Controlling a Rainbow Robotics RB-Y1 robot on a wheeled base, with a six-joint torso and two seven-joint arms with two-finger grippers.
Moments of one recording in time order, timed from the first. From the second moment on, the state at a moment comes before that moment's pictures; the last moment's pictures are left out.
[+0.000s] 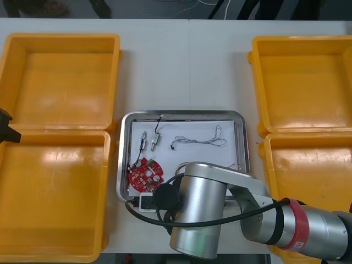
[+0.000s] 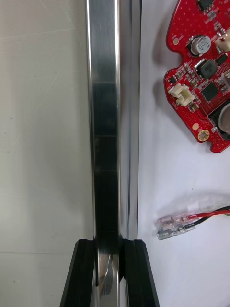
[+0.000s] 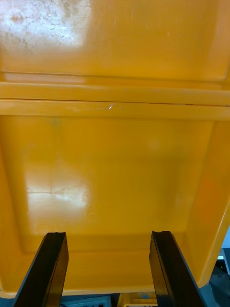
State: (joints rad) right arm -0.59 -0.38 1.10 -2.00 -0.30 1.68 1.76; left arm -0.24 0.98 0.27 -2.15 1.11 1.91 -1.06
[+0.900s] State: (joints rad) right arm -0.68 -0.47 1.18 -2.02 -0.26 1.52 1.76; left arm -0.24 0.98 0.27 -2.15 1.11 1.91 -1.06
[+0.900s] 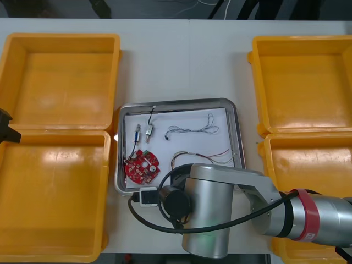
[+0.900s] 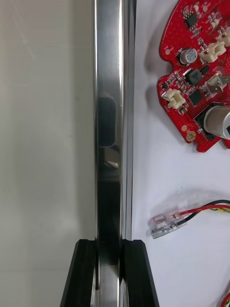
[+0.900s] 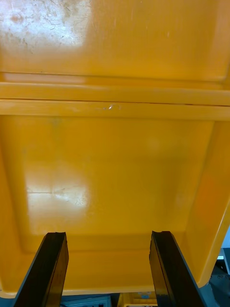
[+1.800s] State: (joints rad) right arm -0.79 -0.54 1.18 -2.02 -0.26 1.52 1.75; left arm -0.24 0.98 0.27 -2.15 1.11 1.91 -1.06
